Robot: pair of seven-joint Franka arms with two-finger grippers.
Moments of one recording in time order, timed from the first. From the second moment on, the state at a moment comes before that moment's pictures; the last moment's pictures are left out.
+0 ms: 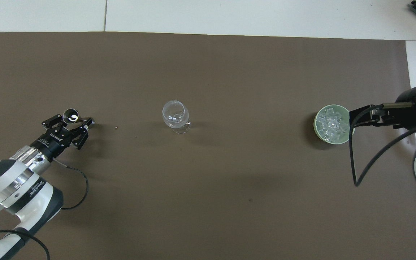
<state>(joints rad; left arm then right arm) 0.13 0.14 -0.05 -2.39 -2.07 2.45 -0.63 0.03 -0.02 0.06 -1.58 -0.03 1.55 0.13</state>
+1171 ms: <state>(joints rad) 0.13 0.14 -0.04 -2.38 -2.07 2.44 -0.63 0.03 -0.02 0.06 -1.58 -0.03 1.55 0.13</state>
